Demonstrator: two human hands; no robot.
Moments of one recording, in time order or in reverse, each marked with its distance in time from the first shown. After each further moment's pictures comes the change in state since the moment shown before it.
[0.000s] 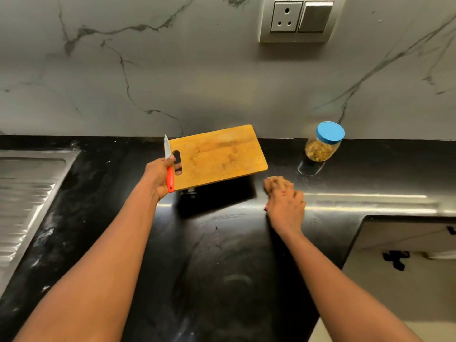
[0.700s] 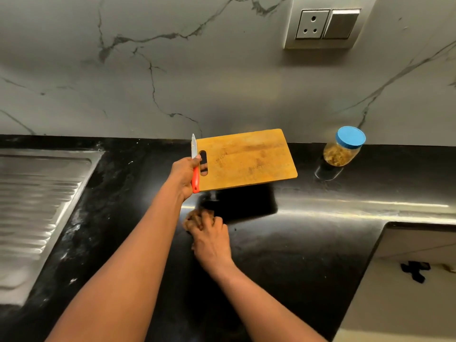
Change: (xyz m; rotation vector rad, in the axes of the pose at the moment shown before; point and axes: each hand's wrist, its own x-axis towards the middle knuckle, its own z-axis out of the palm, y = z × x) left_hand -0.016 0.005 0.006 -0.017 -0.059 0.046; right_hand -0.119 -0.195 0.014 0.140 -0.217 -0.552
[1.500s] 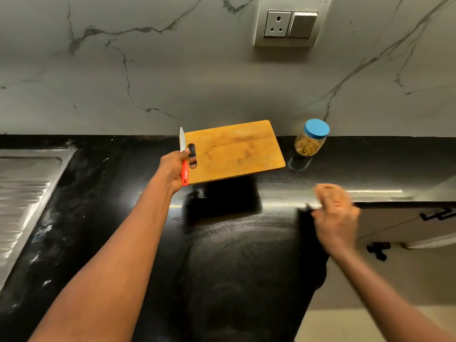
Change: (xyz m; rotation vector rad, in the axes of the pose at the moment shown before) left_hand -0.020 -0.009 0.020 -0.029 -0.071 0.036; right_hand -0.131 0.246 -0.127 -0.076 0.493 0.592
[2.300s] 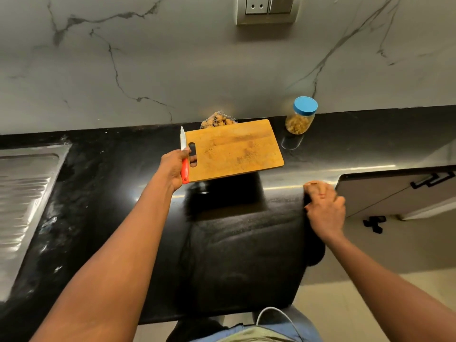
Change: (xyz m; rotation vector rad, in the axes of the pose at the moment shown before) left_hand -0.041 -0.021 -0.001 0.062 -0.047 -0.094; right_hand -0.043 0.035 0.032 -0.263 -0.248 0.087
